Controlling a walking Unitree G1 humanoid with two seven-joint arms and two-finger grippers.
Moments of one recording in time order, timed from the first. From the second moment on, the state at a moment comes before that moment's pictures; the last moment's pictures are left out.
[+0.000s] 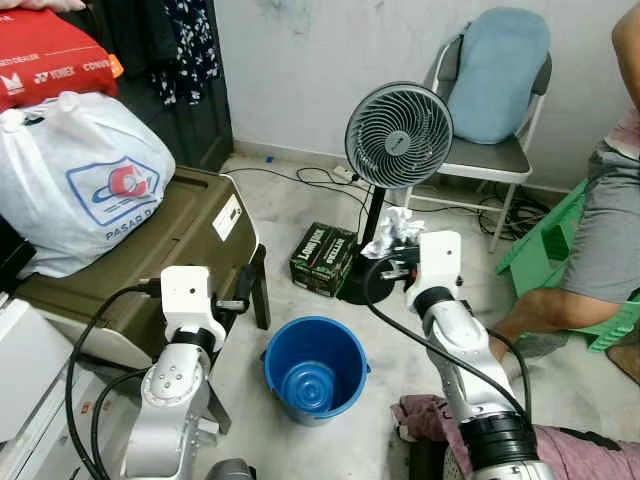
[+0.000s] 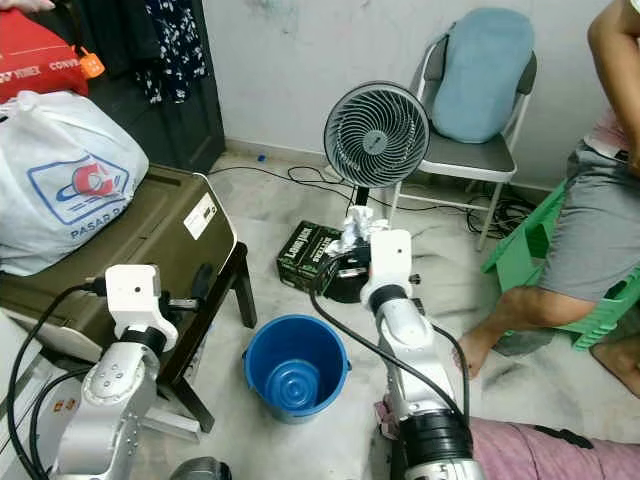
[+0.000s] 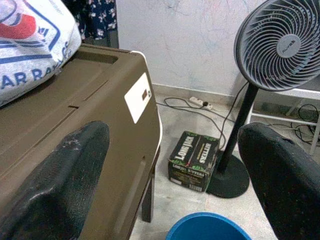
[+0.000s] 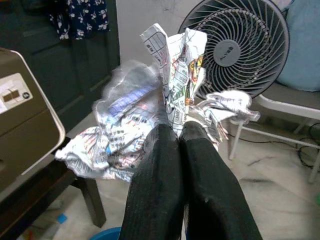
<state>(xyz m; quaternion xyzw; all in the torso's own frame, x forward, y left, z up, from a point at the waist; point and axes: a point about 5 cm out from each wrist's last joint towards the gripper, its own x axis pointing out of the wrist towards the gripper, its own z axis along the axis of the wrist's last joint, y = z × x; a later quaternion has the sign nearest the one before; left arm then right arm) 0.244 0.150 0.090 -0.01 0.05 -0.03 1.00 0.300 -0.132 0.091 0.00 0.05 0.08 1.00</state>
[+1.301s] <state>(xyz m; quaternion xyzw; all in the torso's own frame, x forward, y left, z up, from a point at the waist) 0.242 0.158 0.095 -0.02 0.04 -0.04 1.00 0.305 -0.123 0.092 -0.01 0.05 0.09 0.99</state>
